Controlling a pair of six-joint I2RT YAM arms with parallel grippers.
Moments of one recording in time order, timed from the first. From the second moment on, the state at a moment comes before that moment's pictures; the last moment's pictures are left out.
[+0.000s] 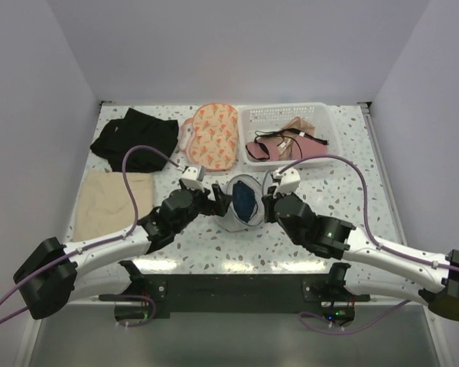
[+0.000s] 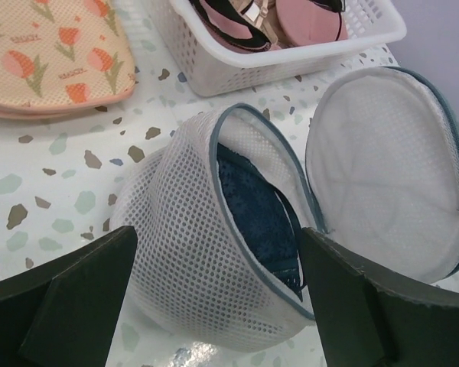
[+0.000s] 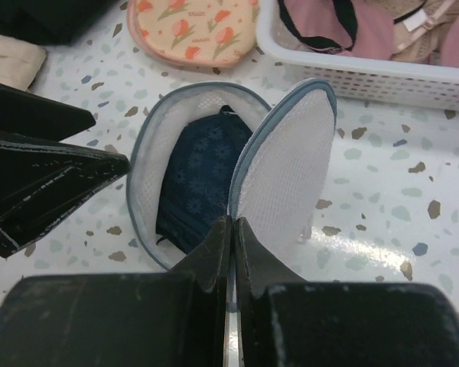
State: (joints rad) left arm -0.85 1.11 0.47 0.37 -0.26 -0.51; right arm 1.10 0.94 0.74 -0.28 0.67 0.46
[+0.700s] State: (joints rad) left arm -0.85 1.26 0.57 0.40 -0.27 -0.48; right arm 1.10 0.65 0.61 -0.80 0.99 1.04
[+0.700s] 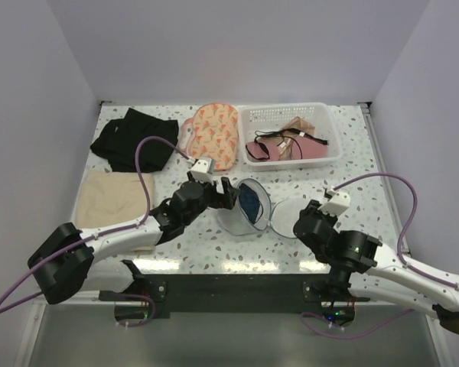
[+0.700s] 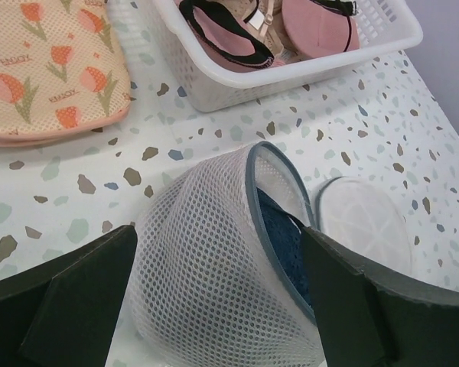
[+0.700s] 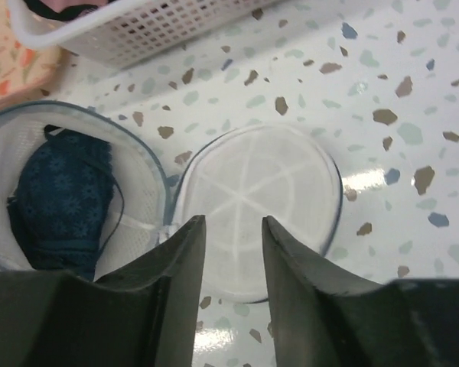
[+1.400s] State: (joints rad) left arm -0.85 1.29 0.60 0.37 -0.30 -0.46; right arm 1.10 0.67 0.63 -0.91 1.06 1.13
